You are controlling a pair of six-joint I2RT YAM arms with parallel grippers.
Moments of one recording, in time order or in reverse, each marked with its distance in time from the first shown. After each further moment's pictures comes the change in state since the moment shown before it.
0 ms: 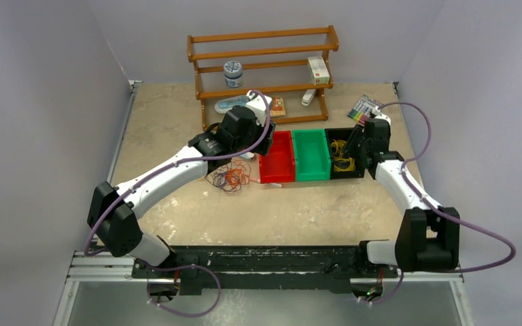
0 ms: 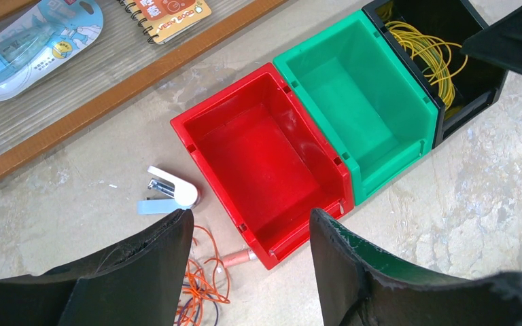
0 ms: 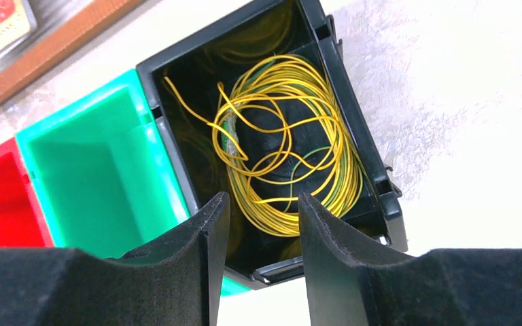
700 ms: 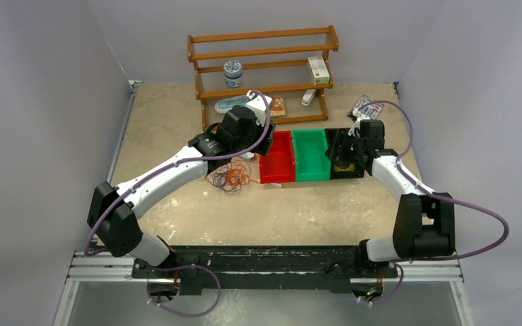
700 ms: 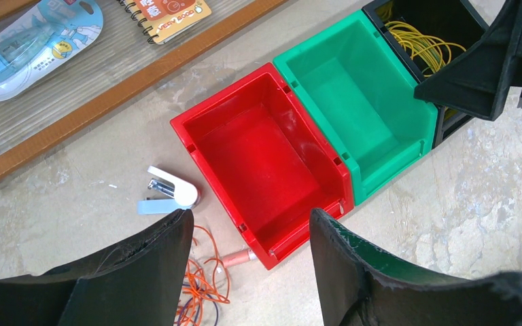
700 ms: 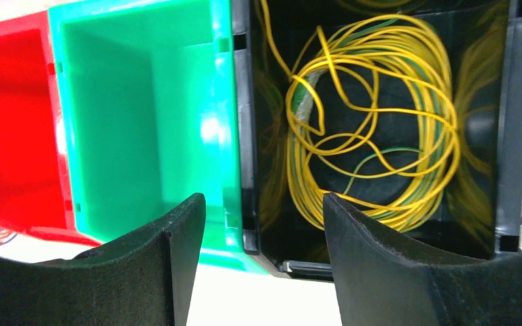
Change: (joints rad) left arm 0.000 0.000 0.000 0.000 0.000 0.000; right arm 0.000 0.070 0.007 0.013 -0.293 -0.199
